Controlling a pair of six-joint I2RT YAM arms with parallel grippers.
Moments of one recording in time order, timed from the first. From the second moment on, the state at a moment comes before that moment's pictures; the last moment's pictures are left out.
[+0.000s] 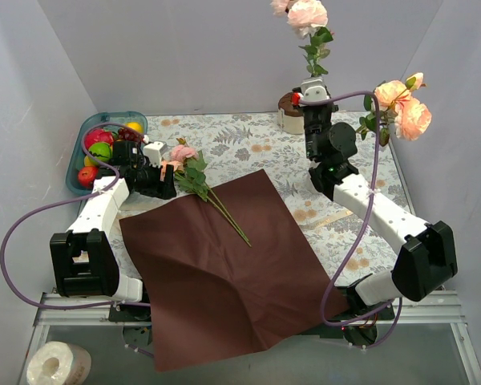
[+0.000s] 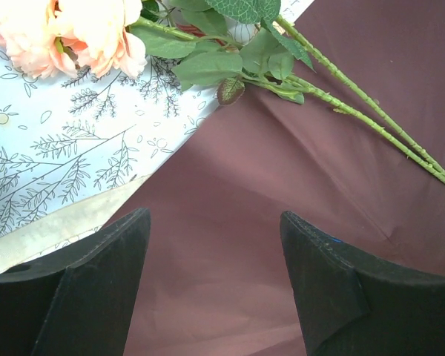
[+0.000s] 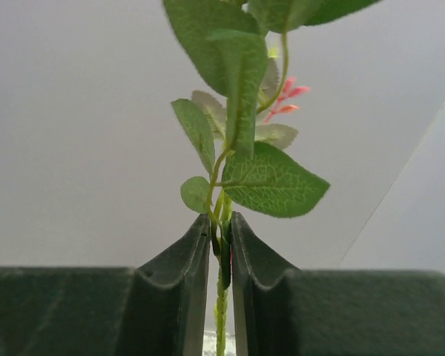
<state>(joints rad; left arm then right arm) 0.03 1.42 1.05 -0.61 0.43 0.23 0.58 1.42 1.18 0.82 0.40 -0.67</state>
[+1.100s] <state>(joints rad) 0.03 1.44 1.07 -0.62 0.43 0.25 0.62 1.30 1.07 0.85 0.69 -0.56</state>
